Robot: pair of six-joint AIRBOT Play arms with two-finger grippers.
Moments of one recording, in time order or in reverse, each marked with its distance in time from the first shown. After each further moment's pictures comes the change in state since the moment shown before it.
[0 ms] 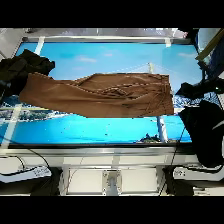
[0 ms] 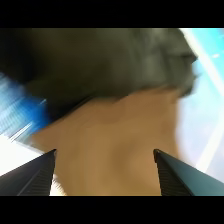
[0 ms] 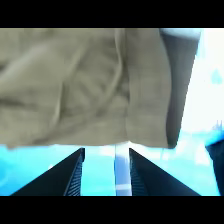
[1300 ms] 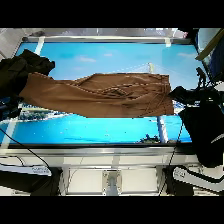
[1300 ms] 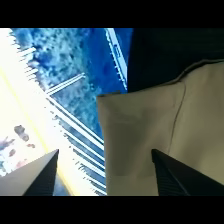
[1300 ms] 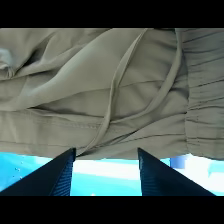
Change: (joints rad) left arm -0.039 -0.227 -0.065 -0.150 0.143 0.005; right arm 0.024 0.138 -0.246 0.221 -0.195 -0.020
